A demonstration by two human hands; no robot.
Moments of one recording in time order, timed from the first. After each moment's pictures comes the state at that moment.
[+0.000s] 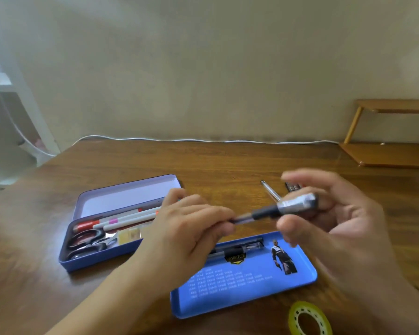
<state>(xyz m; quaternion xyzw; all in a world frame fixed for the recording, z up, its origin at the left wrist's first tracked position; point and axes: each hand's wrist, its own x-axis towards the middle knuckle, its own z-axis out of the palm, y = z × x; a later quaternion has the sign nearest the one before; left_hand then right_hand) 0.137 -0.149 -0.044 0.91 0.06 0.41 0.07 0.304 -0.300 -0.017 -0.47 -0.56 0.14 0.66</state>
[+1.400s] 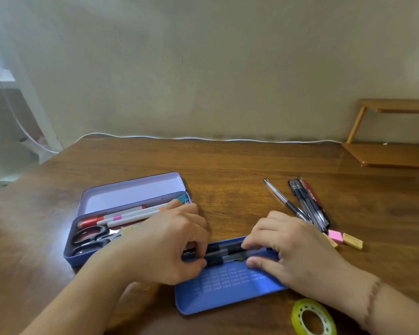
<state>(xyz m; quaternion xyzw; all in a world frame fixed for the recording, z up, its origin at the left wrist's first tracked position) 0.112 -0.125 -0.034 0.99 0.06 0.09 0.07 0.317 -0.279 -0.053 -0.65 -0.74 -0.04 0.19</state>
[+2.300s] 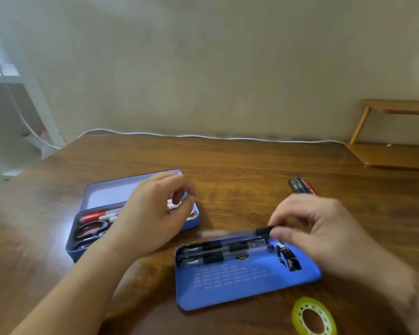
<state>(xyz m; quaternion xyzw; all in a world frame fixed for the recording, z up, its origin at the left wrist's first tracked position) 0.113 -0.113 -0.035 0.90 0.21 0.37 0.14 0.341 -0.287 -0.032 -0.67 -0.66 0.04 0.33</state>
